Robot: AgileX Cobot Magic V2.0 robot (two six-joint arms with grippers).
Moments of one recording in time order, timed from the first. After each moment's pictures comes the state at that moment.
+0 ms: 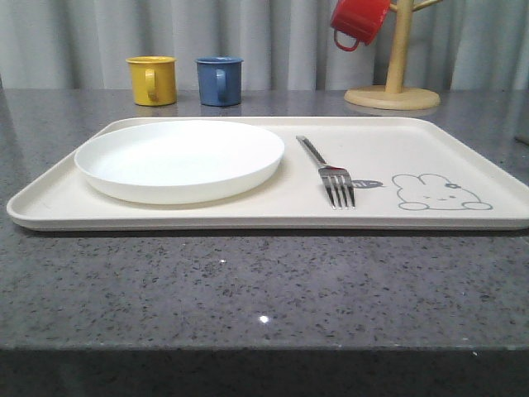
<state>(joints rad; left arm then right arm) -0.16 0.19 -0.38 -0.04 0.40 0.15 -0.14 1.71 -1.33 0.05 1.13 -0.04</state>
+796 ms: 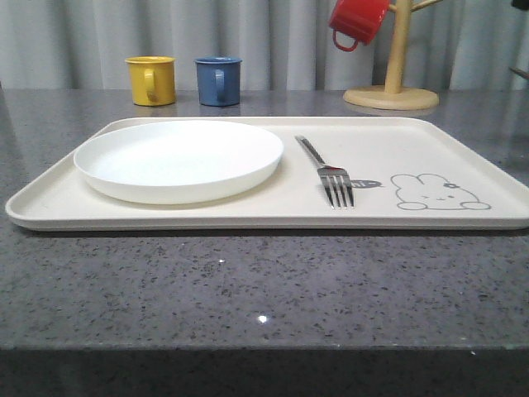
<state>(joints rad) -0.16 0.19 -0.38 -0.04 0.40 0.15 0.04 1.59 -1.46 0.04 1.23 0.14</state>
